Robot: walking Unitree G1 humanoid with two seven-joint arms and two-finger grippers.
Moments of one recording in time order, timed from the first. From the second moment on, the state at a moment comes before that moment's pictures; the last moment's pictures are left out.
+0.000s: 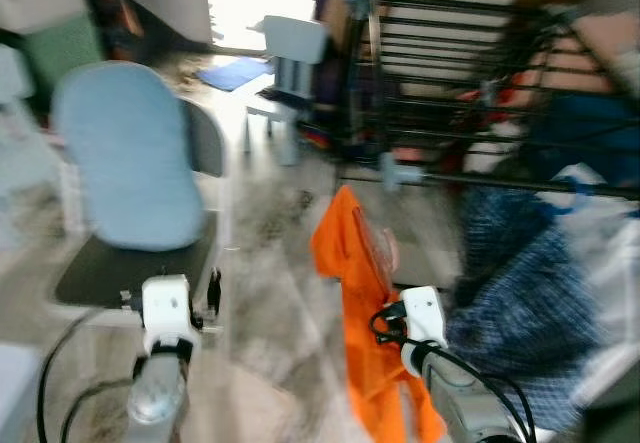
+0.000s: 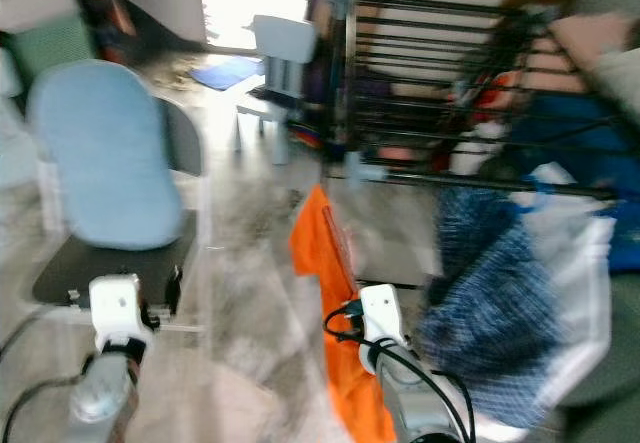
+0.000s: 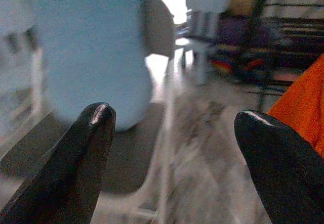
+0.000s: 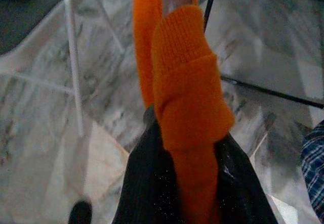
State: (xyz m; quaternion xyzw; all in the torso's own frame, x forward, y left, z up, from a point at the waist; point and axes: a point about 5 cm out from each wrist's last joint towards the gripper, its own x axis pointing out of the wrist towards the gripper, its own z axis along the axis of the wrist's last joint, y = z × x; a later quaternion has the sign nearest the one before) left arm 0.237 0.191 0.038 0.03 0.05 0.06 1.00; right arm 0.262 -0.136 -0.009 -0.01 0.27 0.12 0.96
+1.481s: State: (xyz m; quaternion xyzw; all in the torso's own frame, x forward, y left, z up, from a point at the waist) left arm 0.260 0.162 0.039 -0.01 0.07 0.05 1.00; right arm 0.254 -0.196 -0.005 -0.01 0.25 -0.01 0.97
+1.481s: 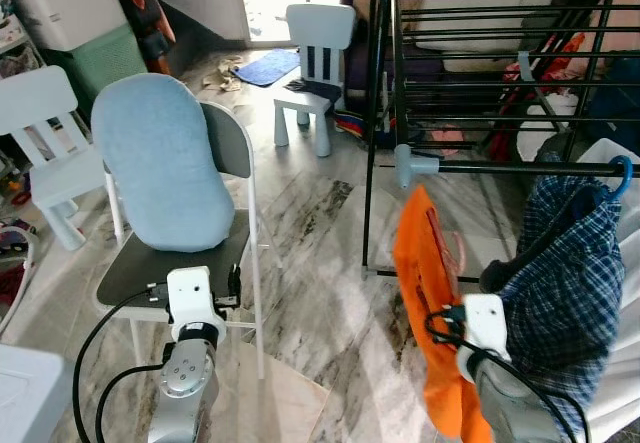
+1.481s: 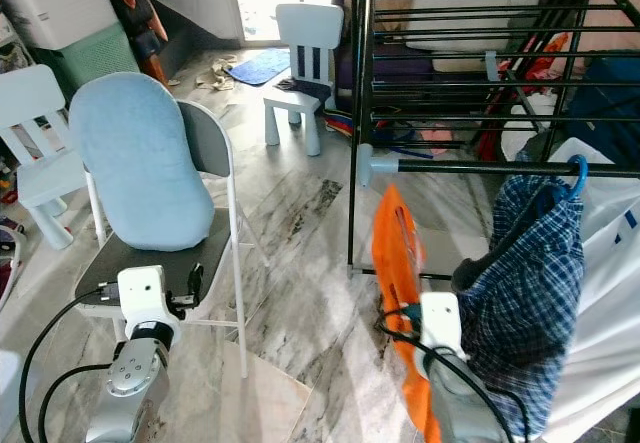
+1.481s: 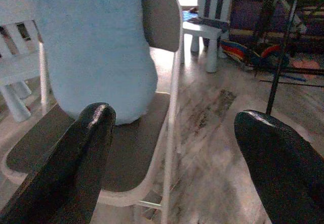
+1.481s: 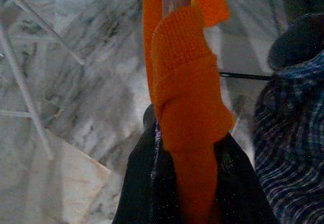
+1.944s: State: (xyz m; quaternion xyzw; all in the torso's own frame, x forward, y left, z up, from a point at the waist) left arm 0.263 0.157 0.040 0.00 0.07 0.03 1.00; right arm 0.252 -0.190 -0.008 -0.02 0.26 0.01 0.96
